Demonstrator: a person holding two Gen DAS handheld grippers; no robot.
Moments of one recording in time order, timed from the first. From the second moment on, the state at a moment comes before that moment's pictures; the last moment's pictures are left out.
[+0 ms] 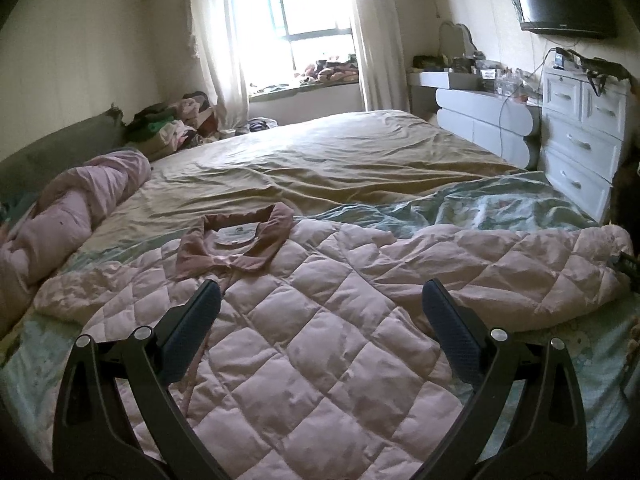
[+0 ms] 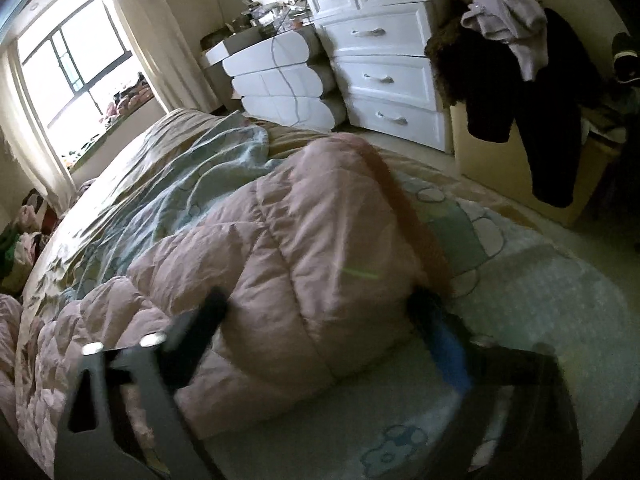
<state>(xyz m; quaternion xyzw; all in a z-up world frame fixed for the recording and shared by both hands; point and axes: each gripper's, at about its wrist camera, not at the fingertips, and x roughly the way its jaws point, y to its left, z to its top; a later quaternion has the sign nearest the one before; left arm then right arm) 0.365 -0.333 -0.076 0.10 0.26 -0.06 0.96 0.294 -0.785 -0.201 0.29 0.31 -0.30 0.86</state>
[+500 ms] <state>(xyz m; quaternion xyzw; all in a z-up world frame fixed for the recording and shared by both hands) 0.370 -0.330 -0.073 0.09 0.25 -0.05 0.96 0.297 -0.766 -0.179 0.25 0.29 -0.31 0.87</state>
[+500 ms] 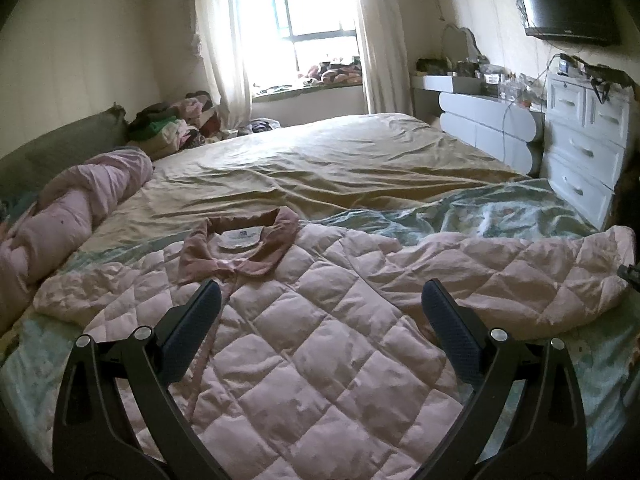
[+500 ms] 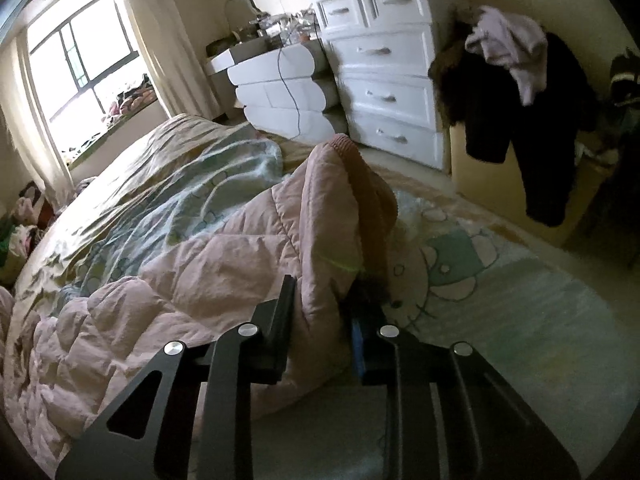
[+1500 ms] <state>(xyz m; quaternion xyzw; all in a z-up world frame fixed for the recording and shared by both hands) 0.401 -0.182 -0.049 0.06 0.24 0.01 0.97 0.401 -0.467 -0.095 0.00 0.27 -0.21 0.94</state>
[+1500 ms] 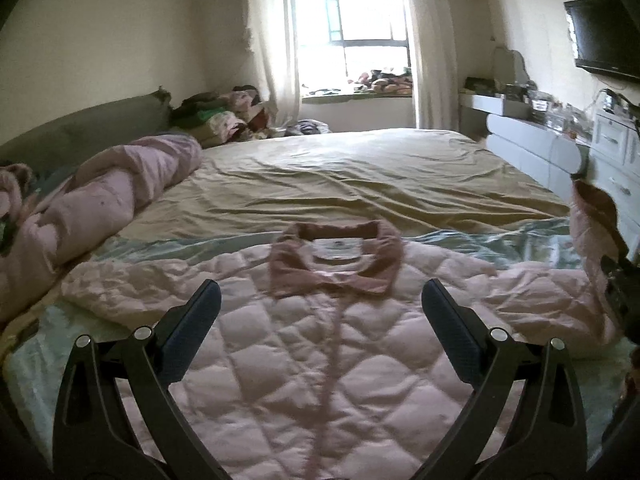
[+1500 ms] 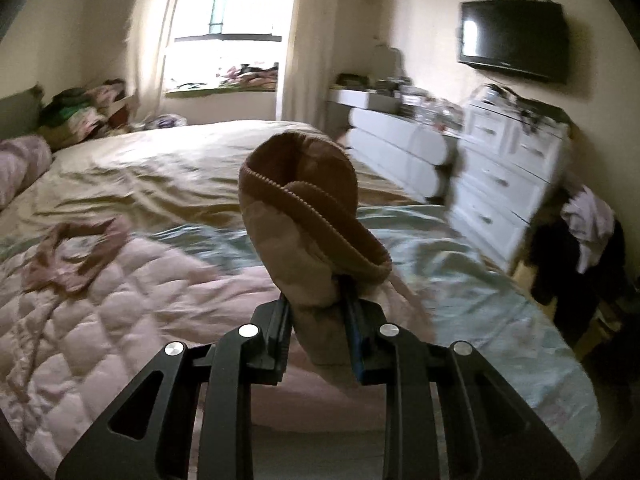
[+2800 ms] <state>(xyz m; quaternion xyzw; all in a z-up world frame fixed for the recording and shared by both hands) 0.454 -0.117 -0.090 0.01 0.28 0.02 0.96 0.394 -0.365 -0.053 -0.01 0.21 -0.14 0.97</state>
